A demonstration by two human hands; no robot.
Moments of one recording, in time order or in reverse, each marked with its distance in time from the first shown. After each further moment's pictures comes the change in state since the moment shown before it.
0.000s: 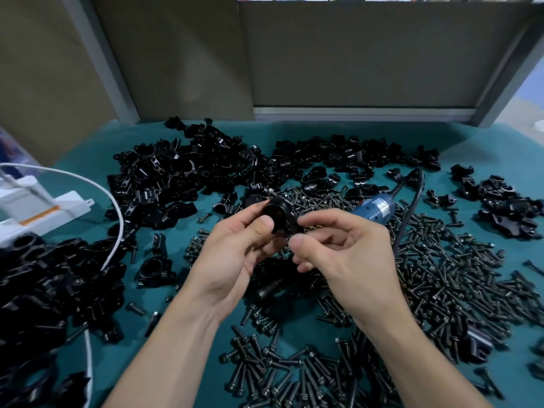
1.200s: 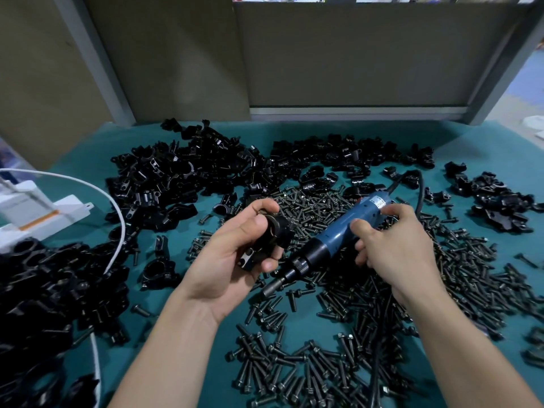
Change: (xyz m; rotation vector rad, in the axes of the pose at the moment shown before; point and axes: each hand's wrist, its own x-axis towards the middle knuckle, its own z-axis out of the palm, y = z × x) left_hand -0.009 0.012 -0.009 -0.184 -0.177 -0.117; right_hand 0.025 0.012 -0.050 -0.580 0.365 0.353
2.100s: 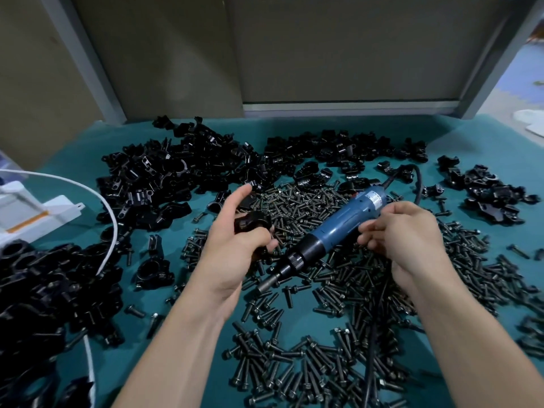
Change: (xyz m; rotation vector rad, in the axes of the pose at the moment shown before) left_hand 0.011 -0.011 0.004 0.403 0.370 0.088; right_hand 0.013 0.000 -0.009 0.453 0.008 0.205
